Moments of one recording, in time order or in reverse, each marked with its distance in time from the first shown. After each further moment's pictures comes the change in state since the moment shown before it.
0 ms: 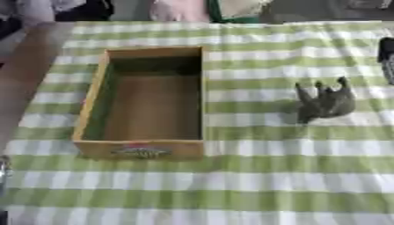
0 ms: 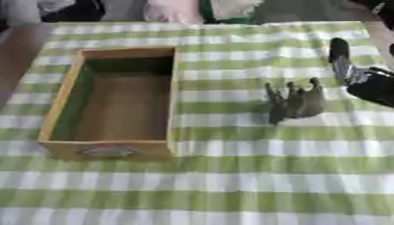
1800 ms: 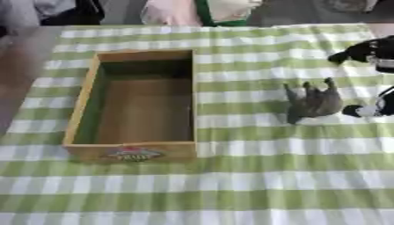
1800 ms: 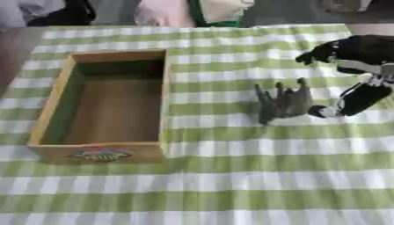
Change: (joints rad) left arm -0.002 0.009 -0.016 0.000 0.005 0.002 -0.029; right arm -0.246 -0.272 0.265 0.331 -0.007 -0.108 0.634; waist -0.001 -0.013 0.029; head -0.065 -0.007
